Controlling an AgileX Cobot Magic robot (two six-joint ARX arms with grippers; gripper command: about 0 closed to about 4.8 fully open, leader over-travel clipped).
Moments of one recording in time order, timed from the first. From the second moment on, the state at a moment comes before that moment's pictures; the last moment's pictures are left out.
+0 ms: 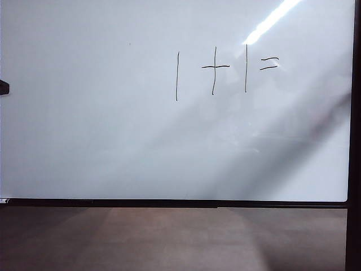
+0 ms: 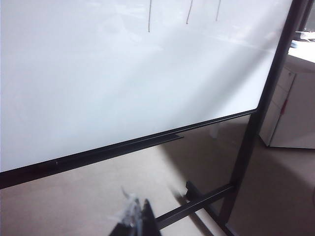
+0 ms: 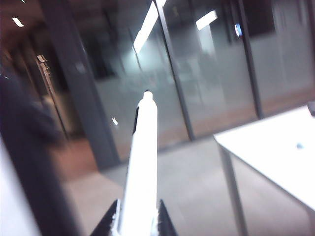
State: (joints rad) left arm -0.51 0.00 0.01 -0.02 0.00 -0.02; right arm -0.52 1.40 0.78 0.93 -0.21 0.35
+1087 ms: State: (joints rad) left arm -0.51 0.00 0.01 -0.02 0.00 -0.02; right arm -0.05 1.24 0.70 0.61 -0.31 0.19
